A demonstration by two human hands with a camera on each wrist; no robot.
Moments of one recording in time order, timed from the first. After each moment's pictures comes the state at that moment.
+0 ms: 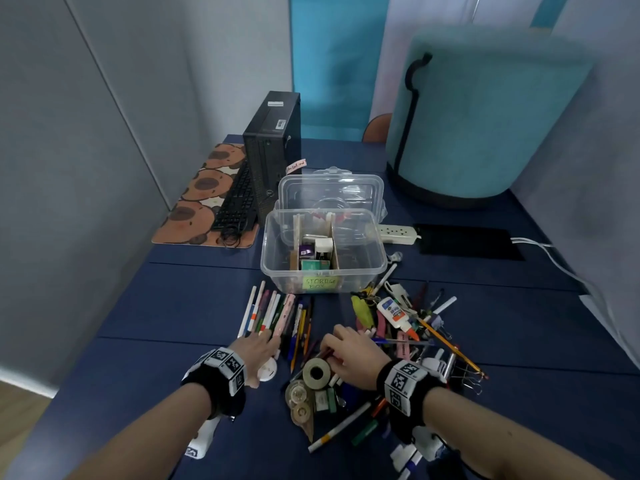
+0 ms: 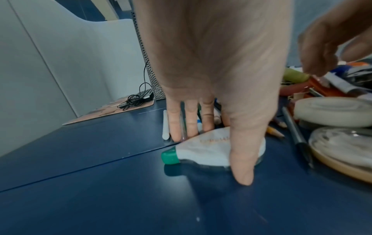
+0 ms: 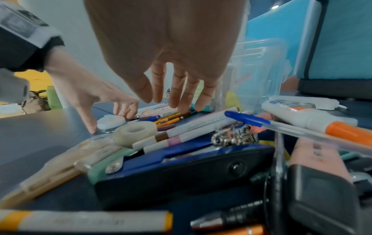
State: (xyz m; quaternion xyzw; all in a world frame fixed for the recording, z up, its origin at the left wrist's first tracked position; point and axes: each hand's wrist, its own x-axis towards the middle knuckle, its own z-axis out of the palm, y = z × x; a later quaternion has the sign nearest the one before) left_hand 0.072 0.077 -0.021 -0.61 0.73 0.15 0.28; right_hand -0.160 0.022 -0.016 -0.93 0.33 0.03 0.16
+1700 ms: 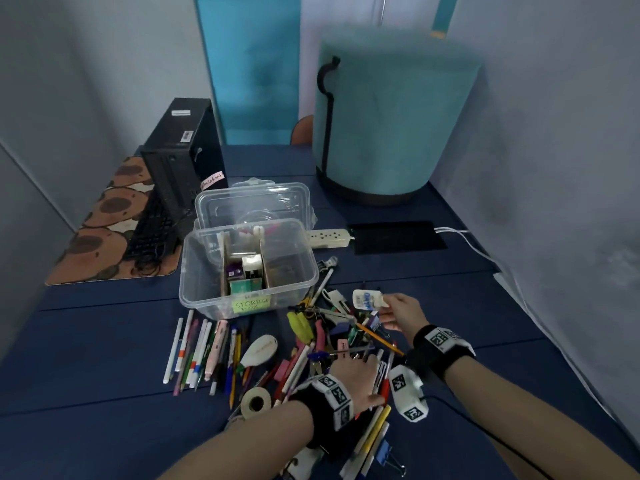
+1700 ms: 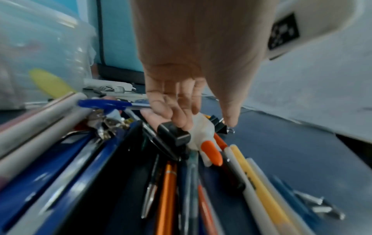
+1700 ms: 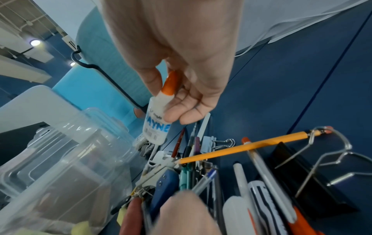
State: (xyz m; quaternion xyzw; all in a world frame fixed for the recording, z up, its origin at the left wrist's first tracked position) left_hand -0.179 0.021 -0.007 -0.49 0.85 0.19 0.09; right_hand -0.309 -0.076 0.014 -0.39 0.68 -0.33 0.53
